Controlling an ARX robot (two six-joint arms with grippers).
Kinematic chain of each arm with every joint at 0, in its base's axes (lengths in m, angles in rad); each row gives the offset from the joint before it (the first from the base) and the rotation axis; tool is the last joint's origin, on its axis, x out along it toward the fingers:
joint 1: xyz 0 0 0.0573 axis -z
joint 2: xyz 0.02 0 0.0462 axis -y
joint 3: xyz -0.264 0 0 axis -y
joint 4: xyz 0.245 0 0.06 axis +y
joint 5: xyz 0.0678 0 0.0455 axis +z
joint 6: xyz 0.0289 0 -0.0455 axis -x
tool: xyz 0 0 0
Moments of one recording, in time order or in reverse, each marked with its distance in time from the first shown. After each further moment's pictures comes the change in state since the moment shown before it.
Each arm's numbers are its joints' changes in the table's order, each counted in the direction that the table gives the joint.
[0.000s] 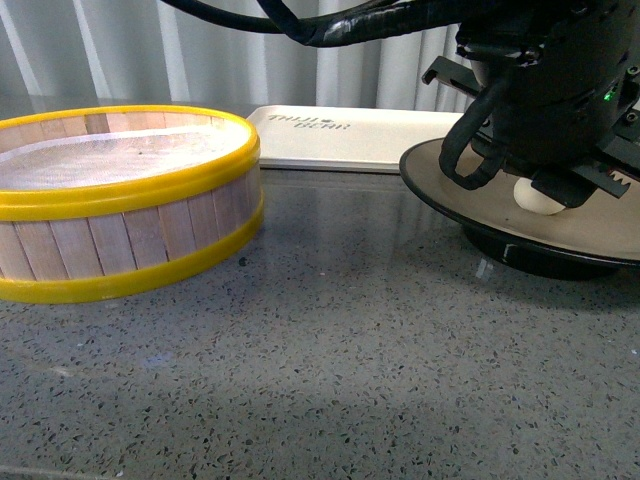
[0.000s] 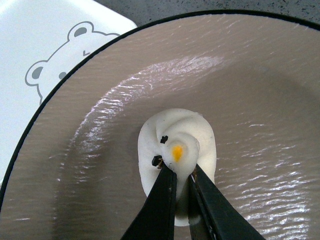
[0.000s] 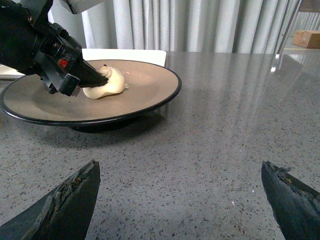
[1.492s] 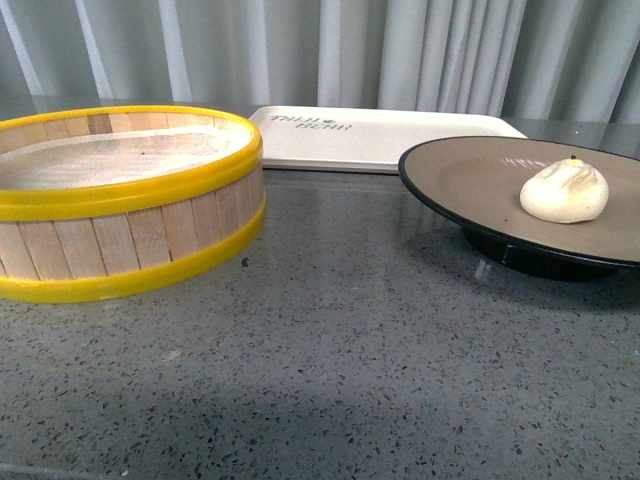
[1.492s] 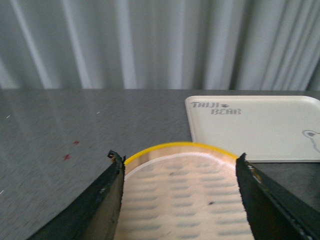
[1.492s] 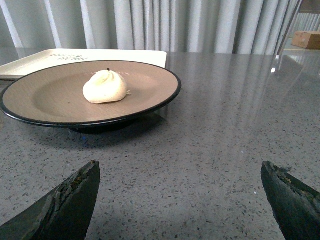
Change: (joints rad) left arm -0.615 1.110 -1.120 -0.571 0.060 0.276; right arm 0.000 0.000 0.000 0.000 0.000 0.000
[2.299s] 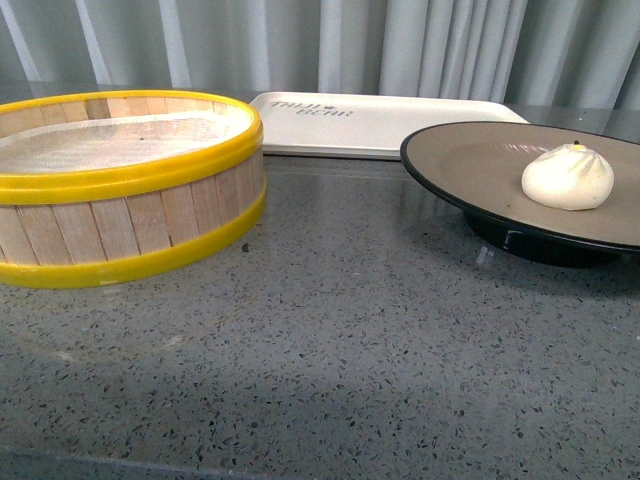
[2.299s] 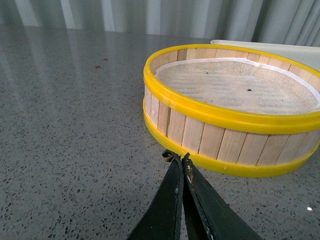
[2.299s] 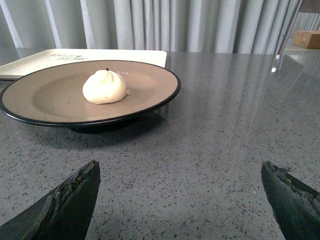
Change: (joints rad) left arm -0.146 0.390 -0.489 -0.057 -0.139 0.028; right arm 0.000 0.000 0.000 0.000 0.000 0.000
